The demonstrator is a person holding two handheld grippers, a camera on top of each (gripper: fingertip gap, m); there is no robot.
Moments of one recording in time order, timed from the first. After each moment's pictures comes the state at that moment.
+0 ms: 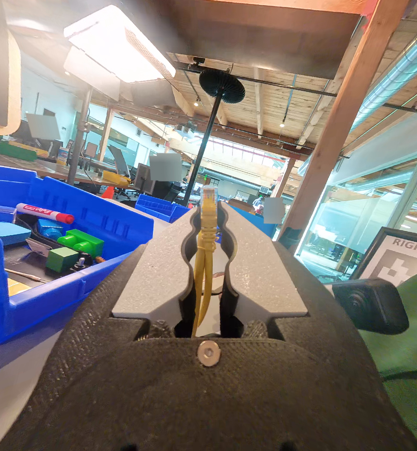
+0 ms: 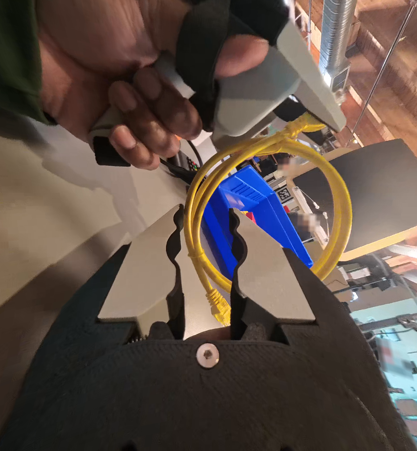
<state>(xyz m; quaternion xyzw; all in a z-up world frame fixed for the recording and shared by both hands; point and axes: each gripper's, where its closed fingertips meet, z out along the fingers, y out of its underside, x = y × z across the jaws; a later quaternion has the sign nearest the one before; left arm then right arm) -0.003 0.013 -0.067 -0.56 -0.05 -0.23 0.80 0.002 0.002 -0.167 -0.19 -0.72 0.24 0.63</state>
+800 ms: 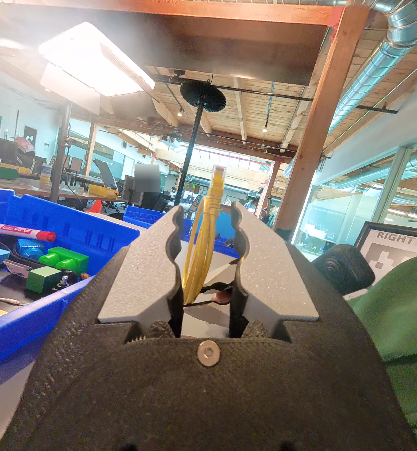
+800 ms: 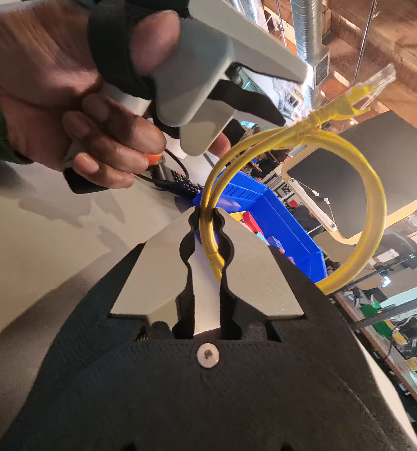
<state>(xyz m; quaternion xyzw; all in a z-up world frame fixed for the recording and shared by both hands) 0.011 0.010 -0.057 -0.54 -0.01 -0.23 0.81 0.005 0.014 -0.146 -0.24 -0.67 0.32 0.62</state>
